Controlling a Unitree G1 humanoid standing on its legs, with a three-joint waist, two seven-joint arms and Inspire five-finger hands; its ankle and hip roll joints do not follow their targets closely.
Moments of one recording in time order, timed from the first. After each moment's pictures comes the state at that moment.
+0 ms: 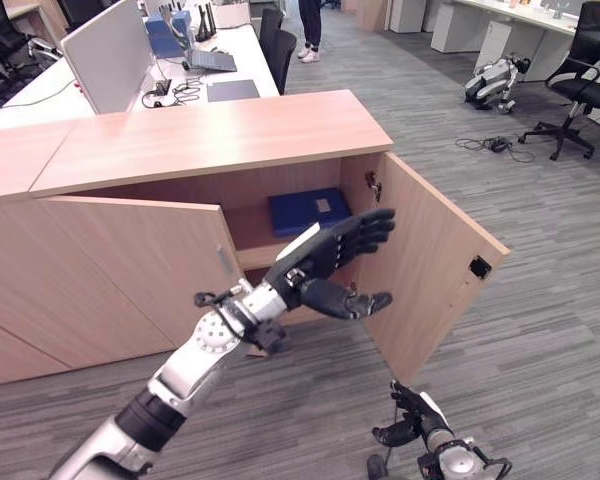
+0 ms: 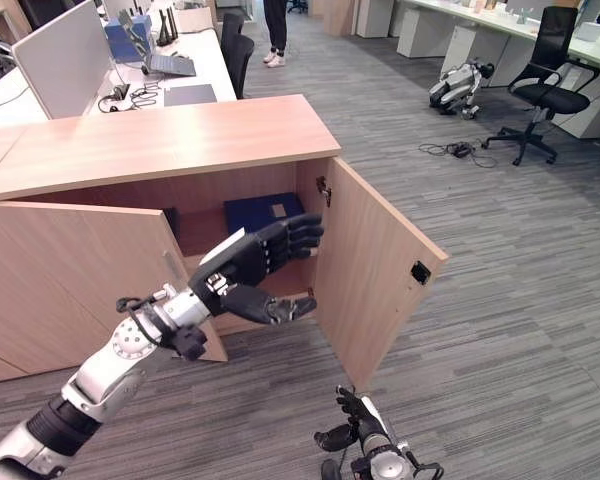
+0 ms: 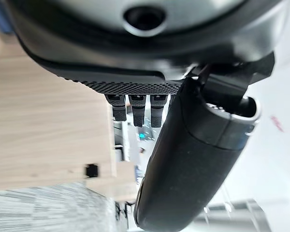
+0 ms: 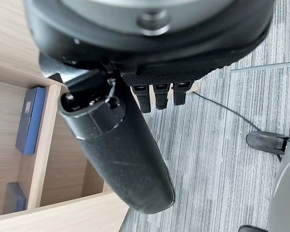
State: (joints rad) left arm -0.24 0.61 -0.46 -0.08 -0.61 -0.11 -0.22; right arm 0.11 -0.26 0.30 0.65 0.02 -0.02 -0.05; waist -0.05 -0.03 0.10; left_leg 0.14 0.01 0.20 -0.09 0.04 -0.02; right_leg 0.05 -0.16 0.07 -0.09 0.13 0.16
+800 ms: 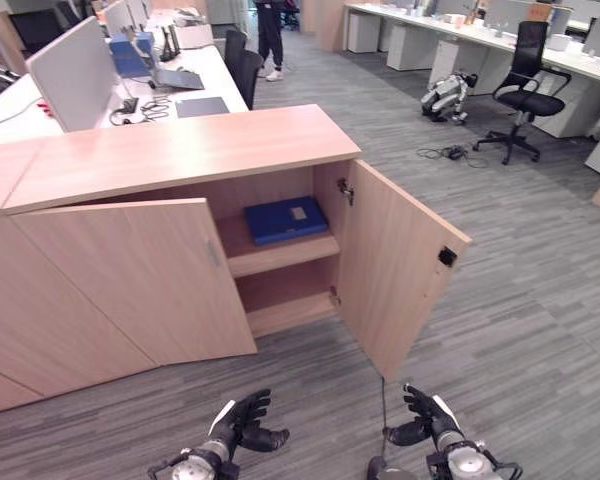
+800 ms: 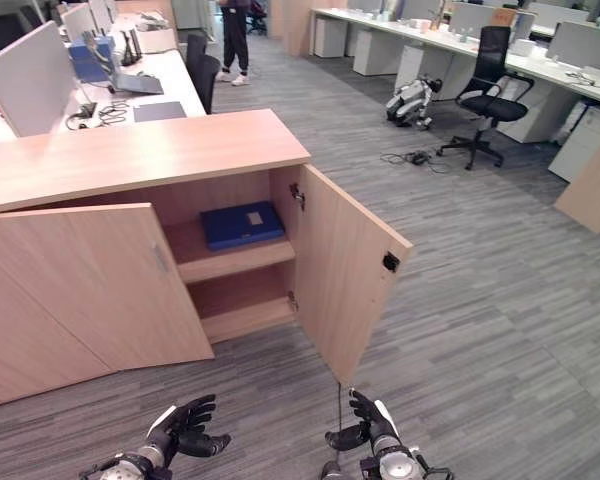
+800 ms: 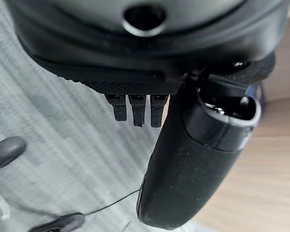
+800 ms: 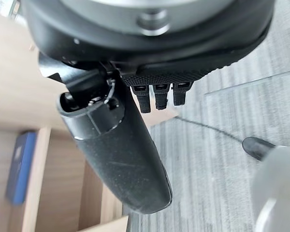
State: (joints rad) left arm 0.17 0.37 -0.31 0.64 -0.23 -0.07 -0.07; right arm 0.06 -0.26 0.22 0.73 0.05 -0.03 -0.07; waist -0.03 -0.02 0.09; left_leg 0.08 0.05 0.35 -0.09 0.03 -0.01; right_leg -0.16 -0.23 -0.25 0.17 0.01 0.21
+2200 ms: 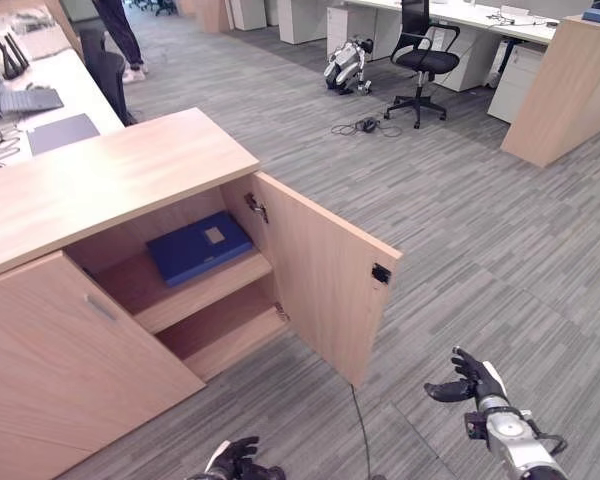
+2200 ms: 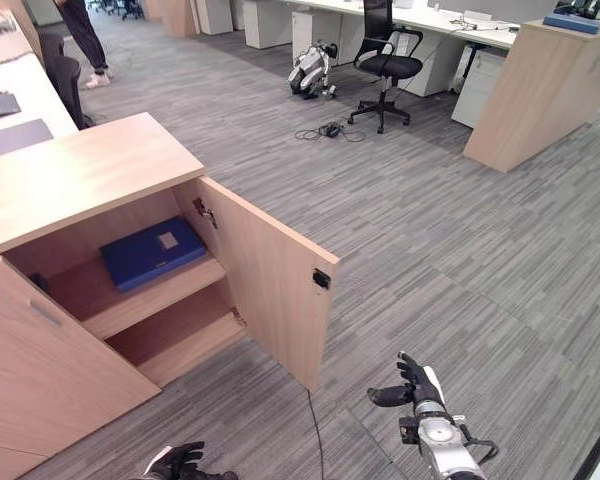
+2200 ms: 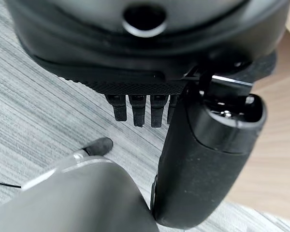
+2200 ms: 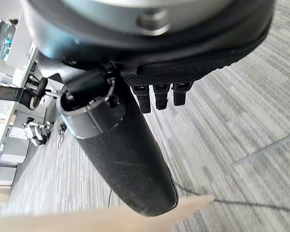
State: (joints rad) left arm 0.02 0.26 -0.28 1.14 0.01 -0.12 -0.03; right arm -0.09 -0.42 0.15 0.77 0.21 -0.06 -0.12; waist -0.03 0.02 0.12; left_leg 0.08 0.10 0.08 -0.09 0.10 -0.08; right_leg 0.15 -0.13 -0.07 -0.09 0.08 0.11
